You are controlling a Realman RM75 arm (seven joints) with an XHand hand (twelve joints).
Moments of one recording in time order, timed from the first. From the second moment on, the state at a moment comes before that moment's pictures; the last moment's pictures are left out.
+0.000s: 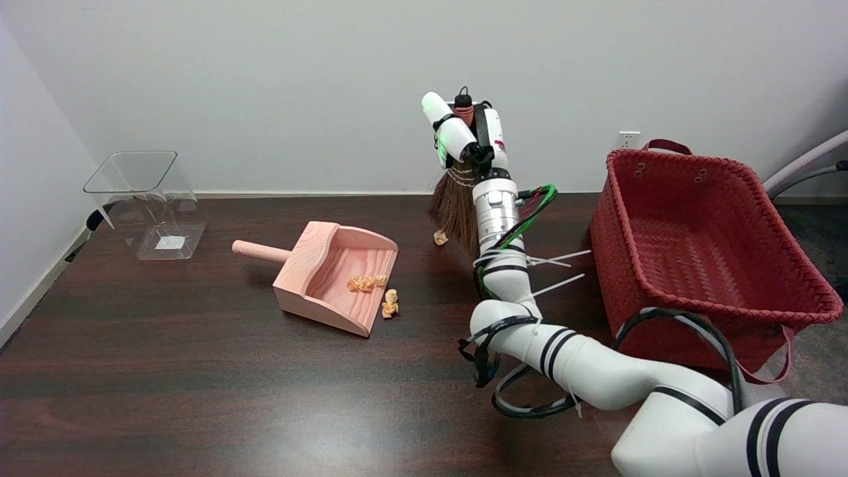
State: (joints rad) arm 0.58 -1.49 -2.09 0.65 1.00 0.99 0.86
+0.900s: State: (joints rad) arm 0.70 -1.54 -2.10 0.42 0.83 0.94 0.71
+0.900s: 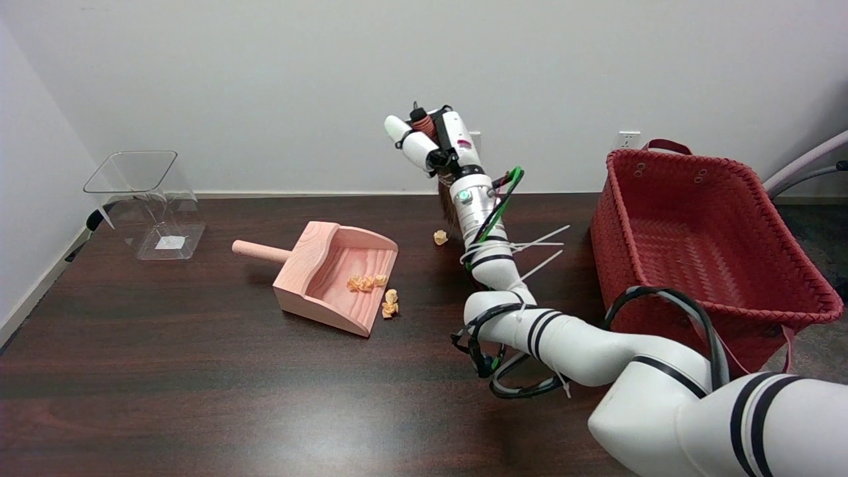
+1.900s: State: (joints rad) arm 0.58 -1.58 -2.10 0.53 0.93 0.89 0.73
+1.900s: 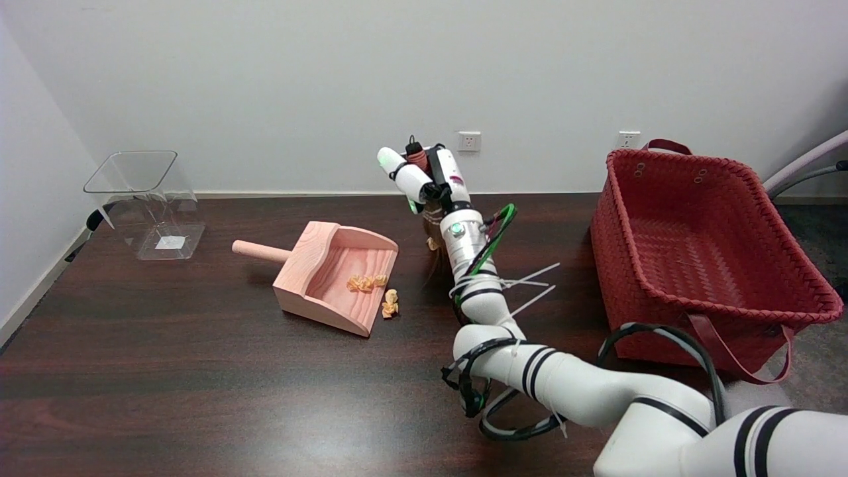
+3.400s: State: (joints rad) arm 0.44 -1.69 -2.16 0.76 1.33 0.99 1.08
